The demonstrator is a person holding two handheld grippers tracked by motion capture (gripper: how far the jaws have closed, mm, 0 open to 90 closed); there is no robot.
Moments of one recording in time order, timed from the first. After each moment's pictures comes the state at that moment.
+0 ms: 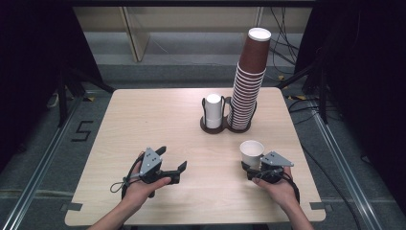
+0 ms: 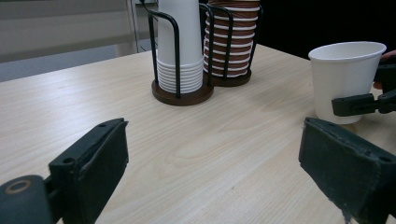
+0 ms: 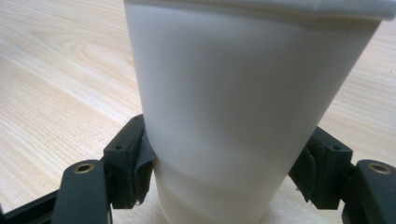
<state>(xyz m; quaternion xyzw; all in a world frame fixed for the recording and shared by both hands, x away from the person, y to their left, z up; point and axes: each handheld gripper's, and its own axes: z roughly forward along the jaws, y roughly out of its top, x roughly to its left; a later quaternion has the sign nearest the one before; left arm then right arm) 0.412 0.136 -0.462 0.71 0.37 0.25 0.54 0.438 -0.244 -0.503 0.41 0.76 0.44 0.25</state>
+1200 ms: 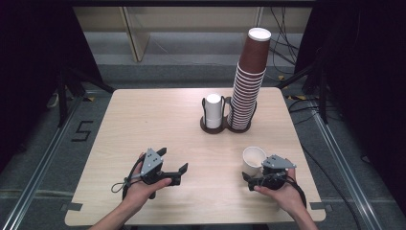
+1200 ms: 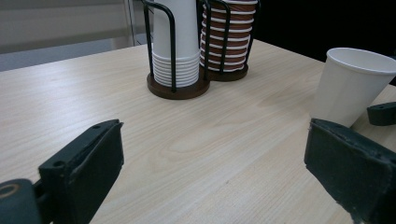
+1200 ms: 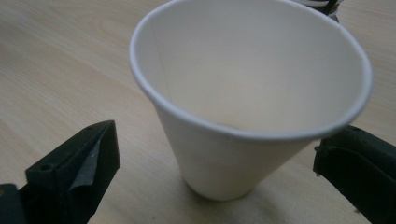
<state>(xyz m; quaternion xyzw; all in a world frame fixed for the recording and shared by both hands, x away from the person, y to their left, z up) 0.412 0.134 -0.465 0.71 0.37 0.24 0.54 0.417 -0.246 -0.489 0.42 0.78 0.41 0.22</state>
